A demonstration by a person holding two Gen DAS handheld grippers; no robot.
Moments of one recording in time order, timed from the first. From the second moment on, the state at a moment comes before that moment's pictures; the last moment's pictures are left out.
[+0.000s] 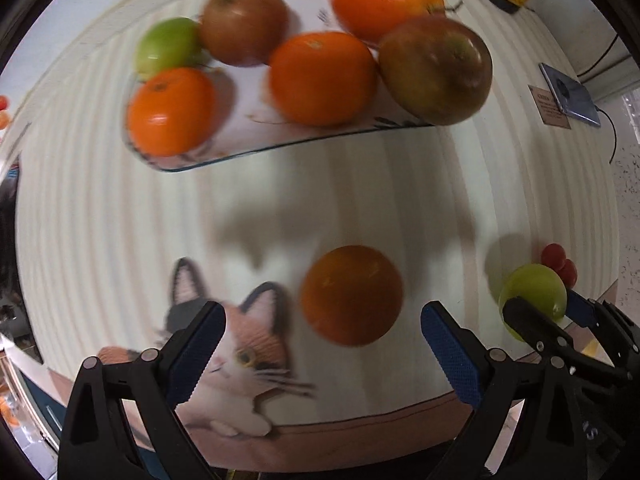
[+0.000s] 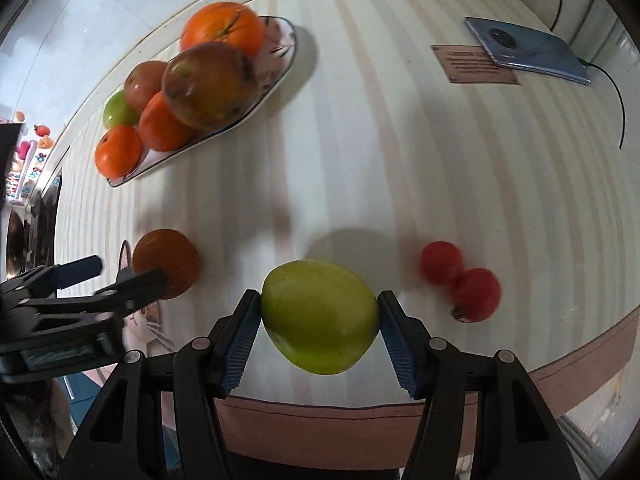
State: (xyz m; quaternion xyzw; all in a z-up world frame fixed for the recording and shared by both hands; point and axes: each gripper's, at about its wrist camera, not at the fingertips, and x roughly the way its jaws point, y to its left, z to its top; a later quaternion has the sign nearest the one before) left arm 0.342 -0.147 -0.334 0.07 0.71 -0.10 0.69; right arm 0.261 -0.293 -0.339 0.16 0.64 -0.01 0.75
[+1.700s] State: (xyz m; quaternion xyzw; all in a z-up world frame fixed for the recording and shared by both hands) left arm 0.377 -0.045 -0.259 -0.05 0.65 -0.09 0.75; right arm 0.310 -0.253 -0.312 0.24 0.63 0.10 0.73
